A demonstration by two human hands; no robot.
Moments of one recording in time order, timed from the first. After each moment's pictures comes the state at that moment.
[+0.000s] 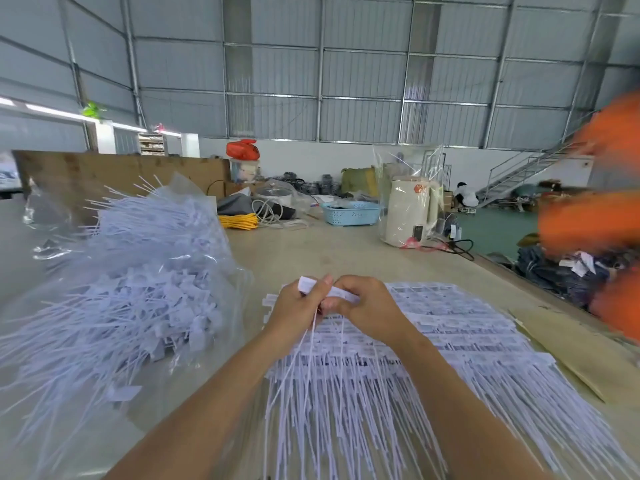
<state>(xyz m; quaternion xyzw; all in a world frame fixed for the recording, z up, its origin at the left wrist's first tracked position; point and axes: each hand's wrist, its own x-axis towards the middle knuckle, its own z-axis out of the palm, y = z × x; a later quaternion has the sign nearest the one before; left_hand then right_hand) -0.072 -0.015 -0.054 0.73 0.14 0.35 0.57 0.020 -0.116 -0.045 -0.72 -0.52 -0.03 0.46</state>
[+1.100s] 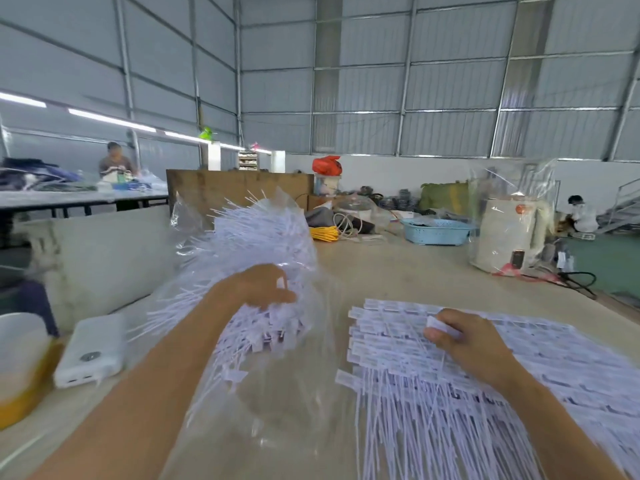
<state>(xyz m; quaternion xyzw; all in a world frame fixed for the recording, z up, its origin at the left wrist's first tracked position) -0.195 0.115 0.010 0.92 0.35 0.07 0.13 0.036 -0.121 -0.062 -0.74 -0.53 -0.07 0.40</state>
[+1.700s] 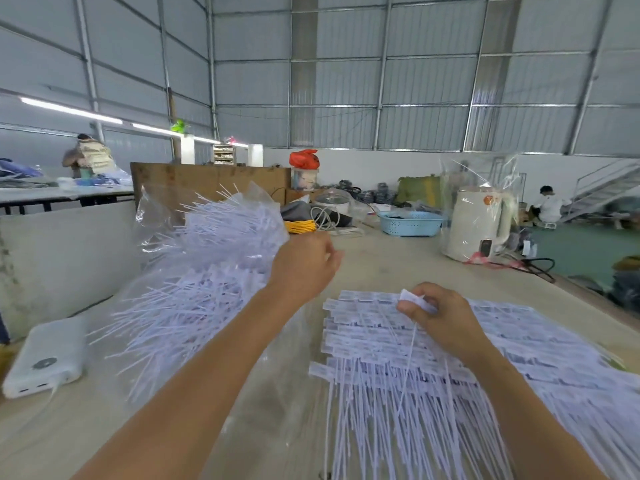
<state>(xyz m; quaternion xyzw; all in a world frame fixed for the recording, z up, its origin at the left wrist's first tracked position) -0.122 0.031 0.015 0.88 0.27 0.38 0.04 0.038 -0.126 -0.052 -0.76 -0.45 -0.07 0.46</state>
